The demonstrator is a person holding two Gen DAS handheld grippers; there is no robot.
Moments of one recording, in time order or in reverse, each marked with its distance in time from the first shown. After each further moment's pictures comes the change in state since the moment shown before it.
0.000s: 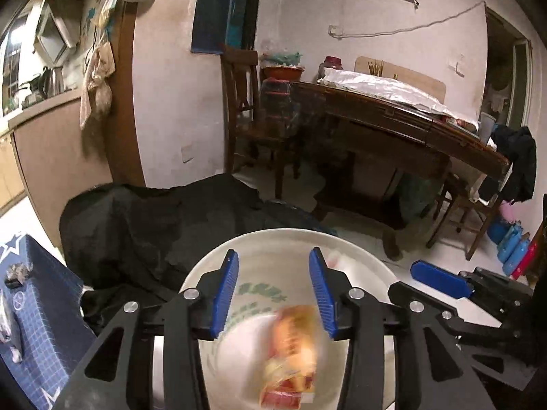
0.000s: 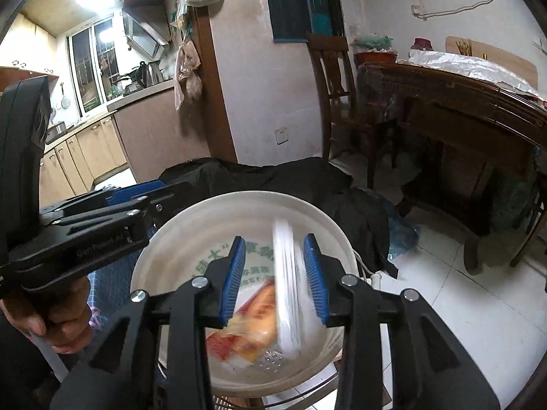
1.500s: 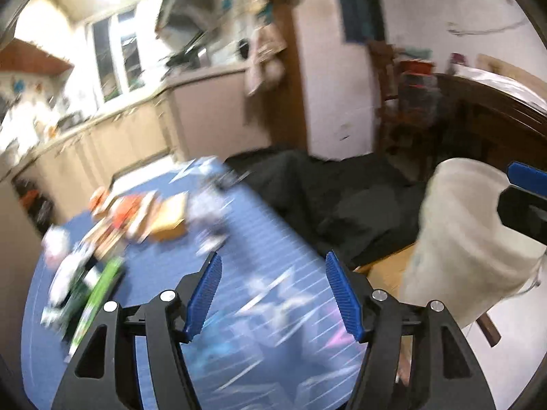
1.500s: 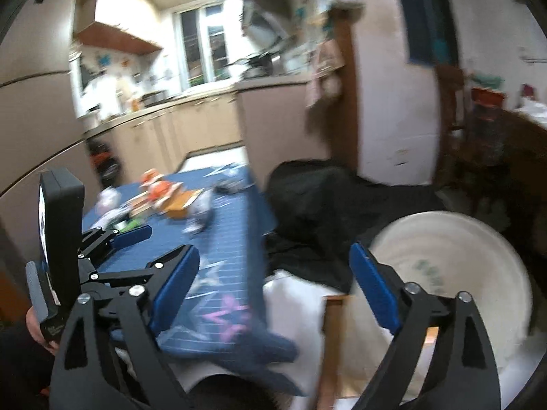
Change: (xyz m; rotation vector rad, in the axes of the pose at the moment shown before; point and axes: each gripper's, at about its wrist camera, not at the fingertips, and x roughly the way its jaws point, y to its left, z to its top) left arm -0.169 0.171 -0.136 -0.155 0.052 0.574; right arm -0.019 0.197 -0.023 -0.249 0.008 0.418
